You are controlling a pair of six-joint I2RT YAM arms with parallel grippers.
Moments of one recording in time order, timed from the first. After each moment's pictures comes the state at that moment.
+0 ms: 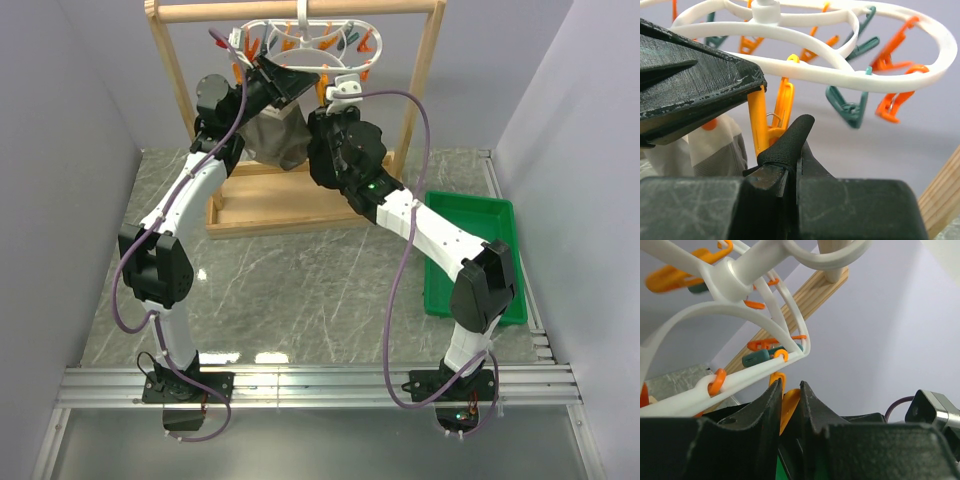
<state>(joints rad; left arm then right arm) -0.31 1.91 1.89 0.44 0.59 -1.07 0.68 1.78 1.63 0.46 0.47 -0.26</state>
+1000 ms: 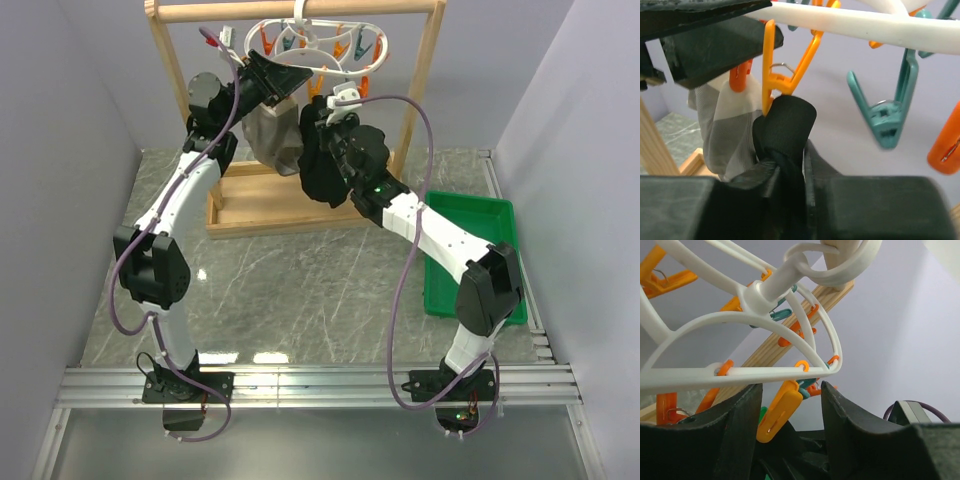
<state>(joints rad) -0.28 1.90 1.88 0.43 0.59 -1.06 0.65 1.74 1.56 0.40 0.28 -0.16</state>
